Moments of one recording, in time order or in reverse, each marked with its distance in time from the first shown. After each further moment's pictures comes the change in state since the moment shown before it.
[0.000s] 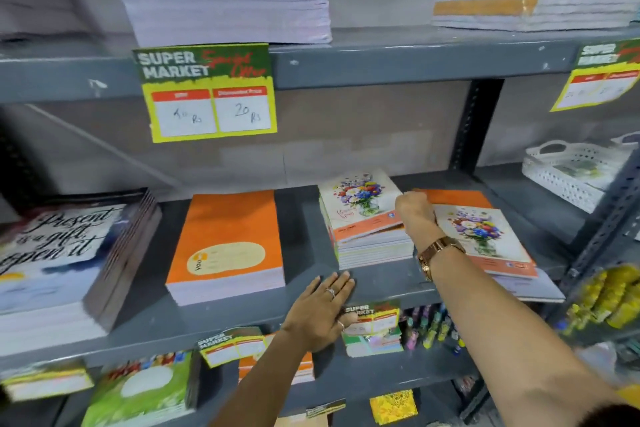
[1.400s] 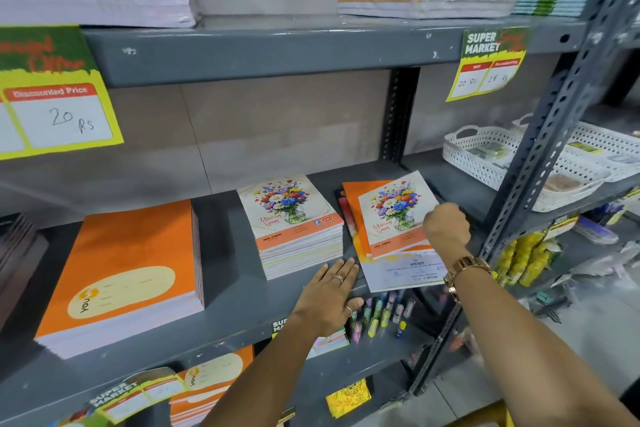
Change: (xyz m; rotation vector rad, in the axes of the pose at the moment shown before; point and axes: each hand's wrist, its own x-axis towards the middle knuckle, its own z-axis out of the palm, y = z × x) left_hand 0.101 0.086 0.005 0.011 -0.051 0.165; right_hand 0.028 0.090 -0.126 -0.298 0.345 0.210
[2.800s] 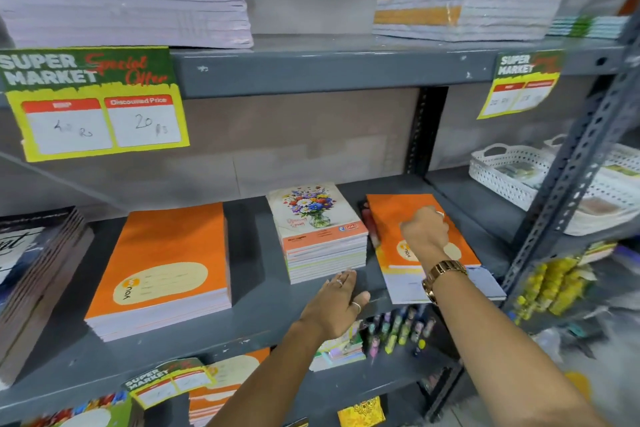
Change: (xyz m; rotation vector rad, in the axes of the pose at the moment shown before) left_hand -0.024 -0.007 -0.019 -0.479 -0.002 -0.204; right_hand -0.034 -0.045 0.032 -0.074 -0.069 -0.170
